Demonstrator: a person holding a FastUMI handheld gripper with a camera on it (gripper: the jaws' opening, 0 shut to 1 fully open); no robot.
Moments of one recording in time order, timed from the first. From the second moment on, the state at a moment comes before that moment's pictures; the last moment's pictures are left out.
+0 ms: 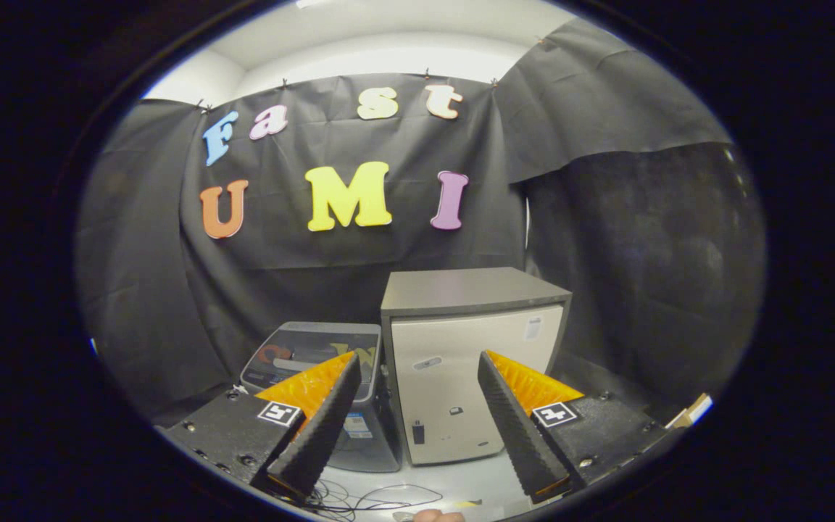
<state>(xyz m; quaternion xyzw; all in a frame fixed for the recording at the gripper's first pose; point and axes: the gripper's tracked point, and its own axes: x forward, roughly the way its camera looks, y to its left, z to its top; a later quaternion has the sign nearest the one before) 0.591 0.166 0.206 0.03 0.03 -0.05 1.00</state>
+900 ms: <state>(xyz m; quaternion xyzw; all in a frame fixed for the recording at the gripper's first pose) 0.585 0.159 0.224 0.03 0.00 -0.05 1.00</state>
